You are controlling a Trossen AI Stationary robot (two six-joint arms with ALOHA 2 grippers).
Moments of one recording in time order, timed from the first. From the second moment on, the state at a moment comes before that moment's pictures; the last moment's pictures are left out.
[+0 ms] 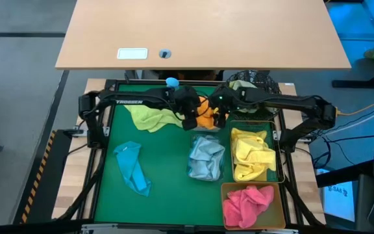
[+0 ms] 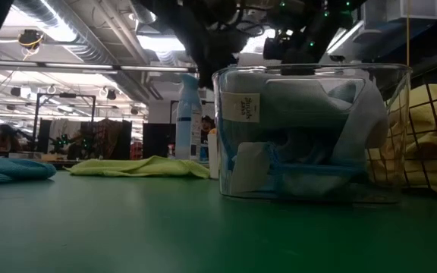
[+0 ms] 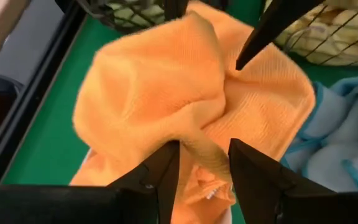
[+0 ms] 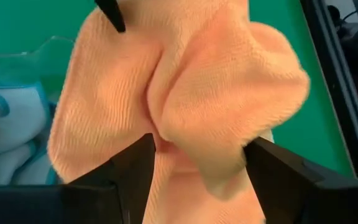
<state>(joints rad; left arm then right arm) 0.25 1.82 1.48 -0.50 -0.03 0.01 -0.31 1.51 1.18 -0.67 0.02 -0.16</state>
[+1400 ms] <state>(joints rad) 0.31 1.62 1.00 -0.64 -0.23 -0.02 -0.31 1.19 1.40 -1.18 0.06 -0.10</state>
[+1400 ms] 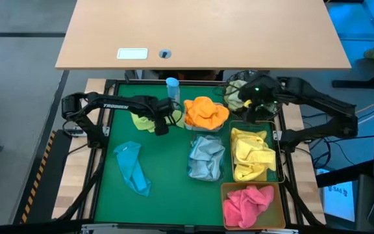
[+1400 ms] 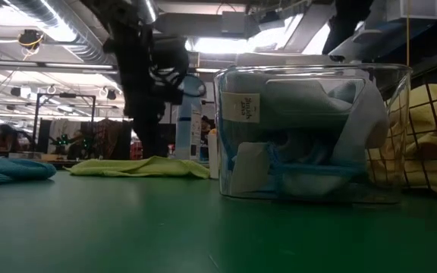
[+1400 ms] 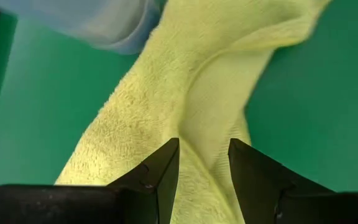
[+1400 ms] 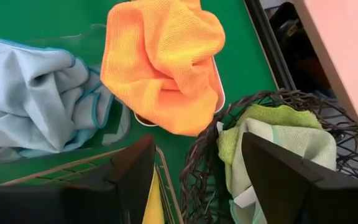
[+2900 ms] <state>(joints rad) 0.08 1.37 0.92 -0.34 -0.04 -0.22 -0.13 1.18 0.89 -0.02 -0.27 -0.03</state>
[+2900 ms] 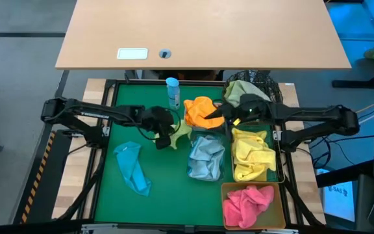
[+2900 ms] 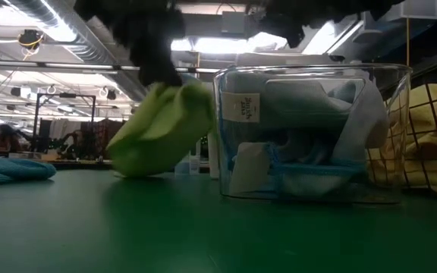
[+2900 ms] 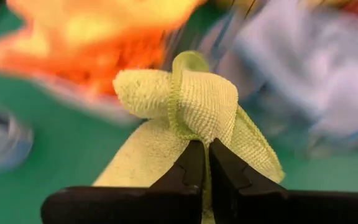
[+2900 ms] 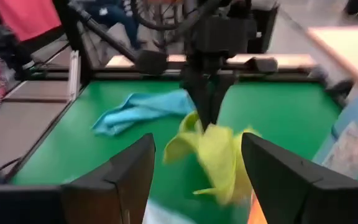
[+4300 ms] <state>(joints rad) -0.04 1.37 0.96 0.17 -0.13 -0.20 0.02 1.39 0.89 0.24 -0.10 0.00</state>
